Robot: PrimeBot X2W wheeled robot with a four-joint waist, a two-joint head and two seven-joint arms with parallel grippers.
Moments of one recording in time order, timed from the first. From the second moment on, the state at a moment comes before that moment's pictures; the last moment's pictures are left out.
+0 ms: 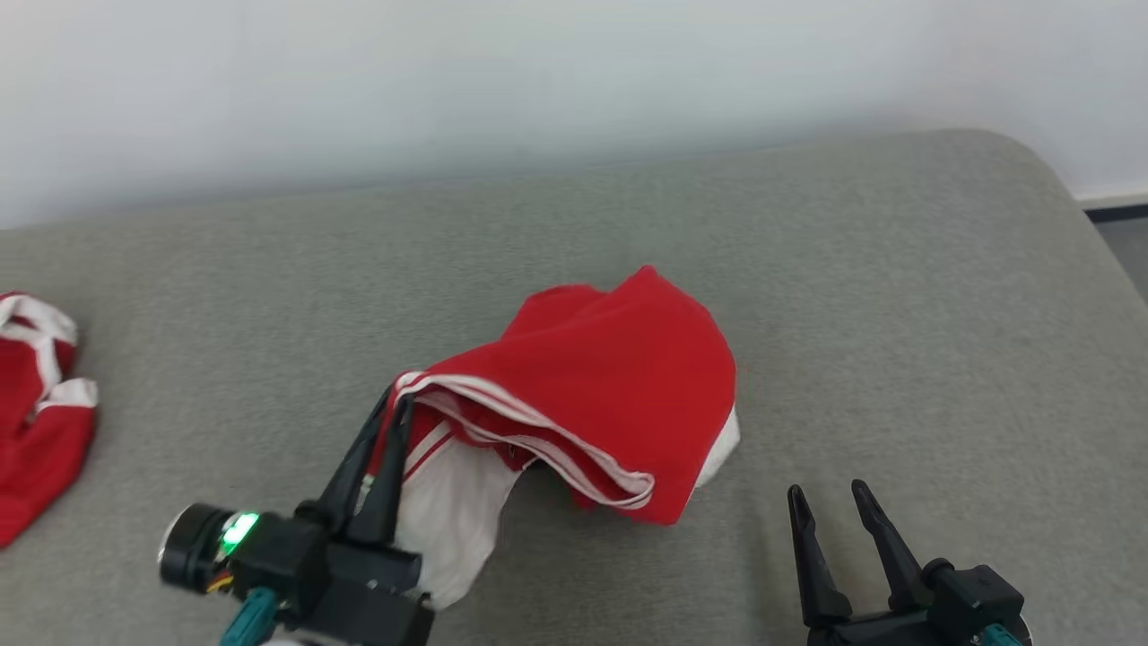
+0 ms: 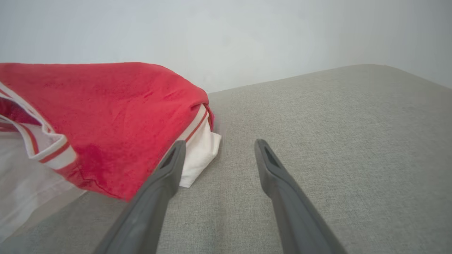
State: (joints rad) left arm -0.22 0.14 -0.24 0.11 -0.13 -0.12 -0.26; right arm 0.00 -0.05 0.08 0.20 0.21 0.13 -0.26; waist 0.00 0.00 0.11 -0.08
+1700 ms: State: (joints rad) left arm -0.33 0.24 -0.02 0.41 -0.16 -0.13 -0.26; right arm -0.02 -0.05 0.08 0.21 0.19 0.13 -0.26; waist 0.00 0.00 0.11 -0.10
